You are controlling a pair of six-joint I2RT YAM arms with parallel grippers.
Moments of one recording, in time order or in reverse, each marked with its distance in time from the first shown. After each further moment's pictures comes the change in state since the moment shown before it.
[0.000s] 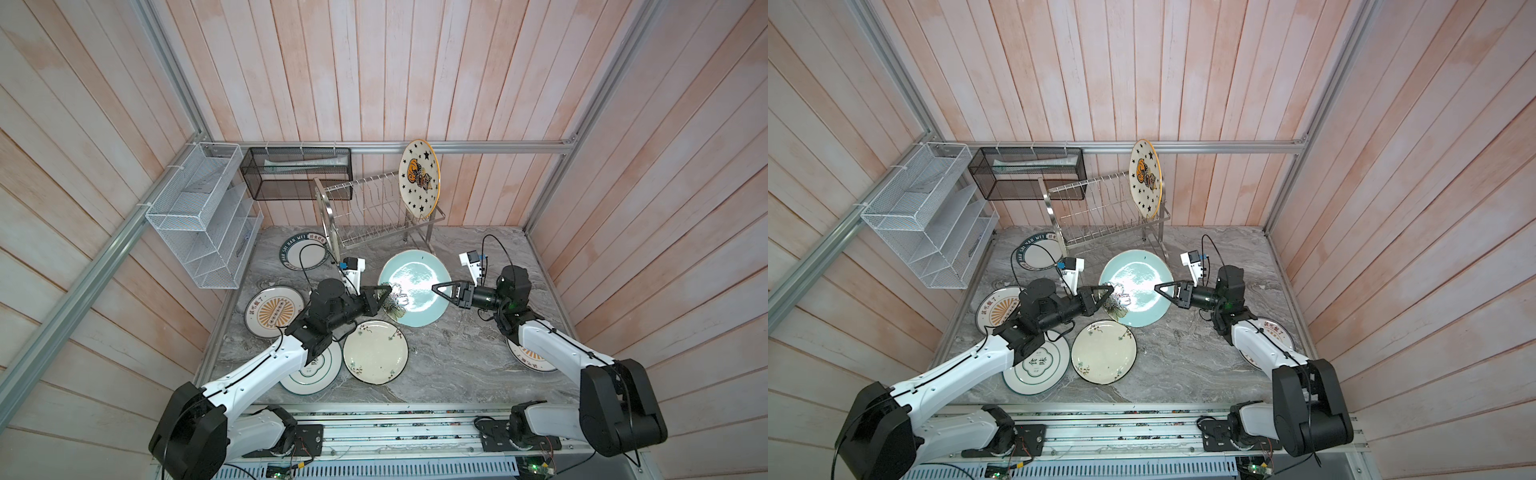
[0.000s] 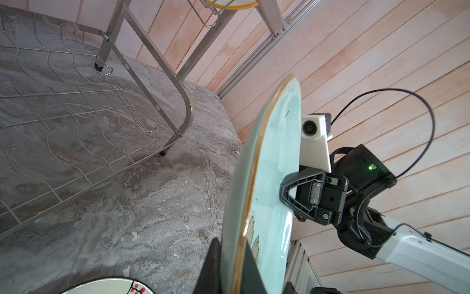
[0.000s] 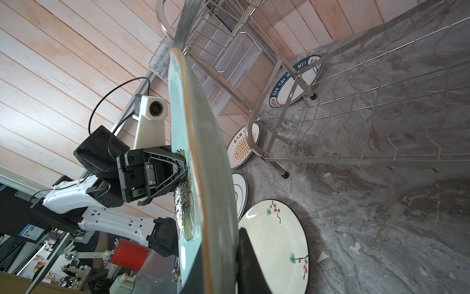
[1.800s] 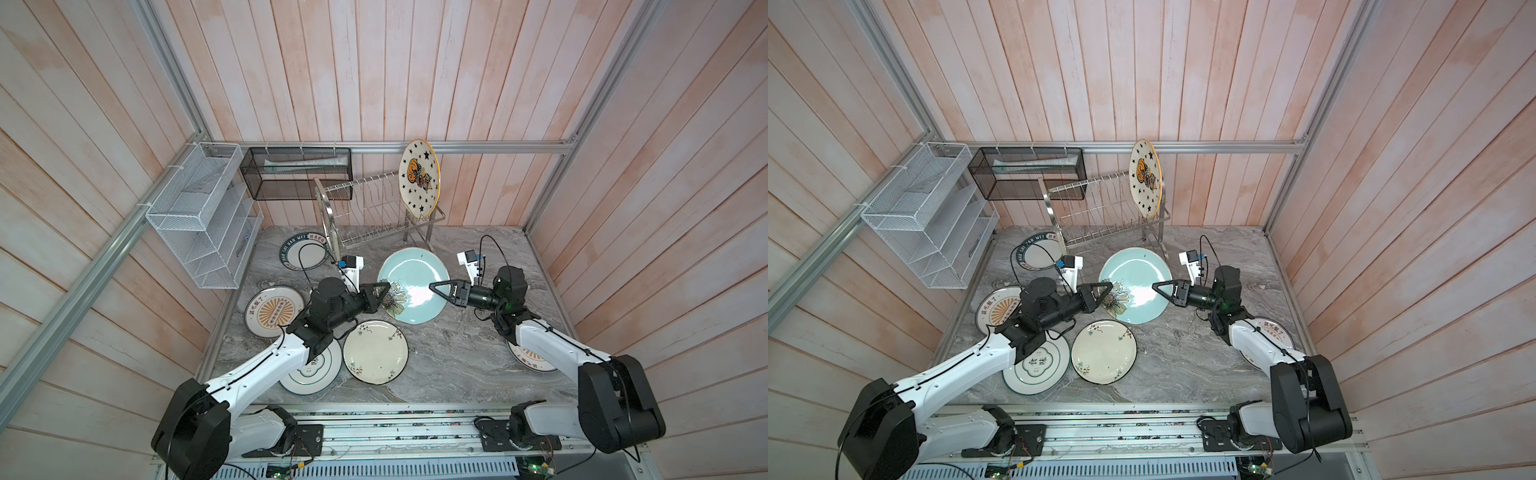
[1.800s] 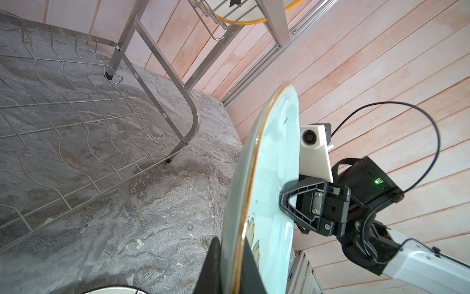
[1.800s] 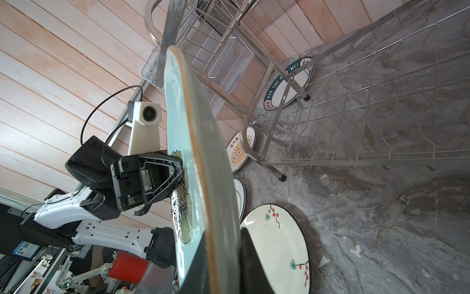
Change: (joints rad) left arm 0.003 0.018 0.004 0.021 -0.034 -0.011; right arm 0.031 0.019 0.000 0.025 0.066 0.042
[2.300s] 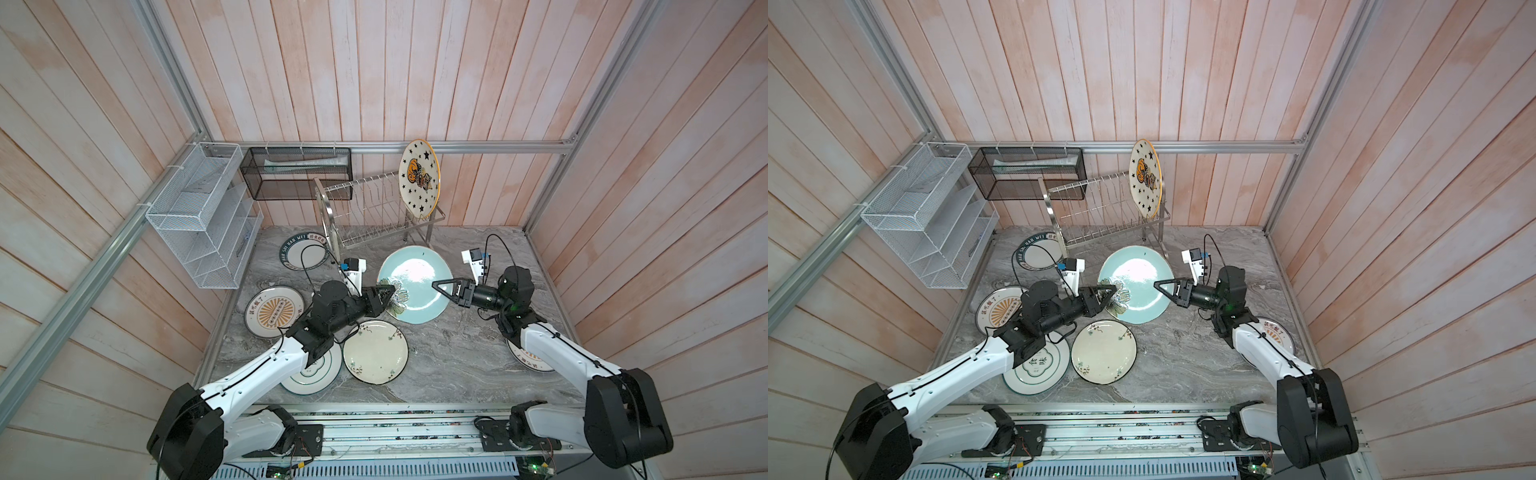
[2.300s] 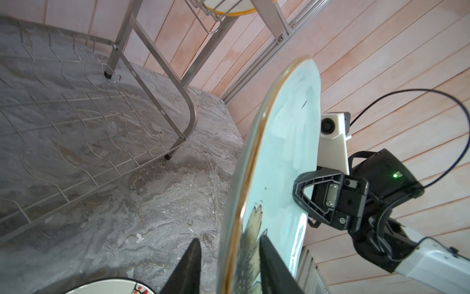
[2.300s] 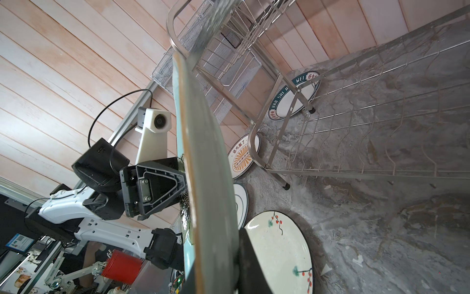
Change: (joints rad) left arm -0.038 -0.035 0.000 -0.037 -0.047 0.022; right arm -0.025 -0.082 0.001 -0.029 0.005 -0.023
